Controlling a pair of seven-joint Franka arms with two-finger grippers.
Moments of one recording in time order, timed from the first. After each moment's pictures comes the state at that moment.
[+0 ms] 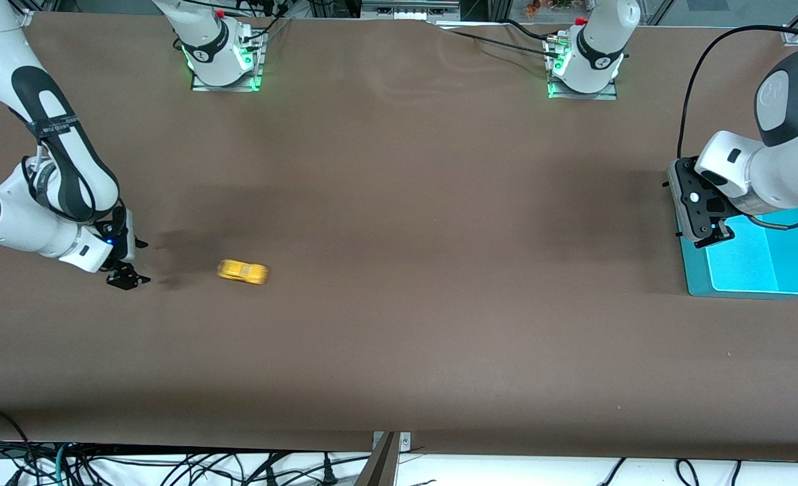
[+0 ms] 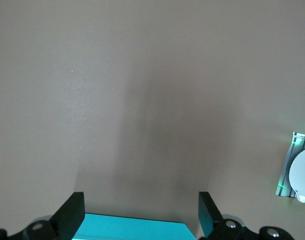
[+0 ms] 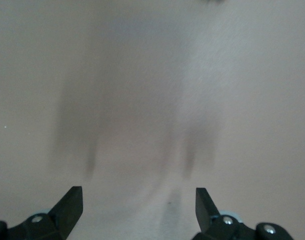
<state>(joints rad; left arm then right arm) 0.04 0.18 -0.06 -1.68 -0.01 1.66 1.33 -0.48 0.56 0.31 -1.92 0.02 2.41 -2.12</state>
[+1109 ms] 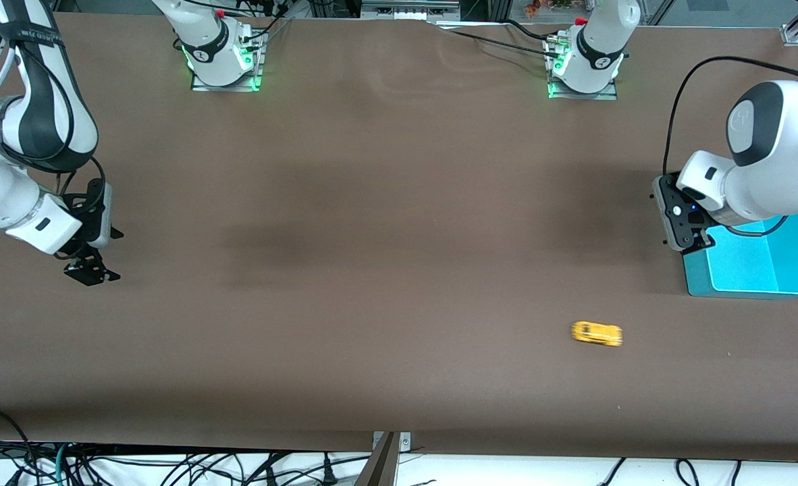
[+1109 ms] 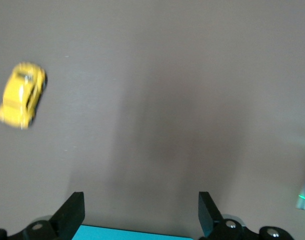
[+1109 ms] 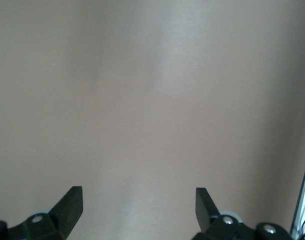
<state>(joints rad) 0.08 0.19 -0.06 -1.86 -0.01 1.90 1.33 -0.45 0.26 0.41 -1.89 0.00 2.22 -1.80</state>
